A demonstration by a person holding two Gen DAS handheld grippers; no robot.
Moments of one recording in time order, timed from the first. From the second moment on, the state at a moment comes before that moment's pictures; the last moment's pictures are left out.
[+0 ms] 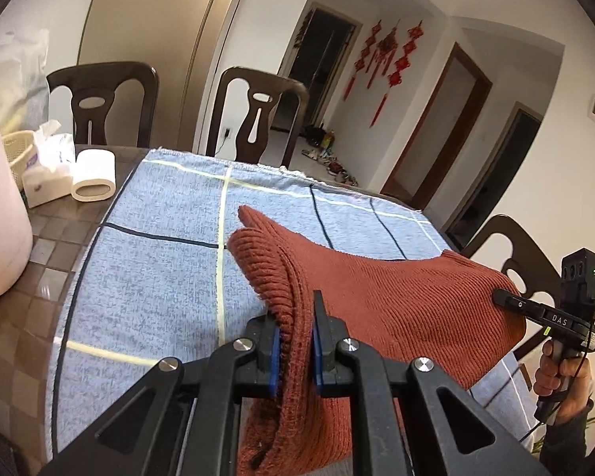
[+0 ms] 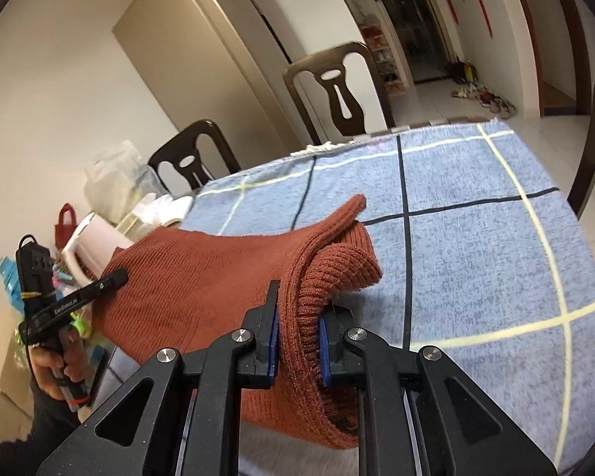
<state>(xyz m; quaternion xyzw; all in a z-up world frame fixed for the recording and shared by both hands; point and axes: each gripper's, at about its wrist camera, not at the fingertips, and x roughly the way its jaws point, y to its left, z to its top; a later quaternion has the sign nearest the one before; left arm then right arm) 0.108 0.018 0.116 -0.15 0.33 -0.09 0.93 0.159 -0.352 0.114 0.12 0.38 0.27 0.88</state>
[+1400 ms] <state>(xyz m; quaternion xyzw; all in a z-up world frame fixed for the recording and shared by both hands) 0.012 0.016 0.065 -0.14 0.35 -0.05 0.92 0.058 -0.406 0.056 0.10 0.41 0.16 0.89</state>
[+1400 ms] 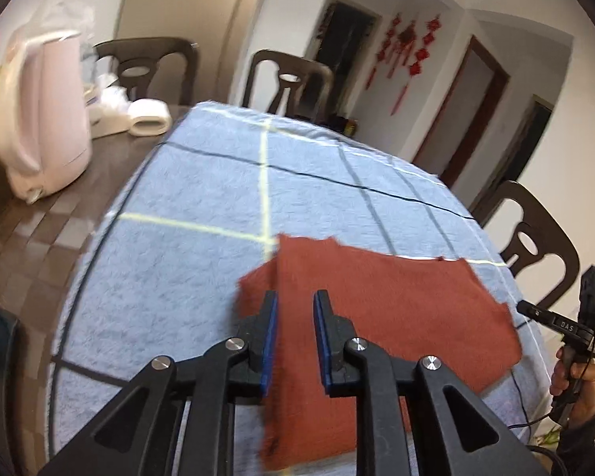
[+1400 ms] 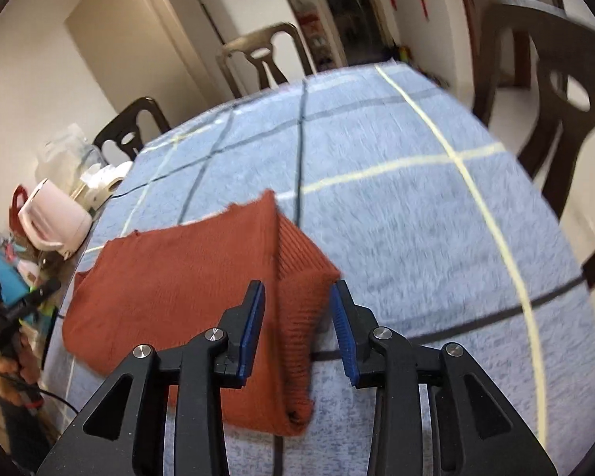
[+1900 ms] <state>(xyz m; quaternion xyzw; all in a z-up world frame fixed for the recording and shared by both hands) 0.052 -0.013 0.028 -0.11 0.40 -0.05 0.91 0.082 -0.367 0.038 0.04 0.43 0.18 0.89</state>
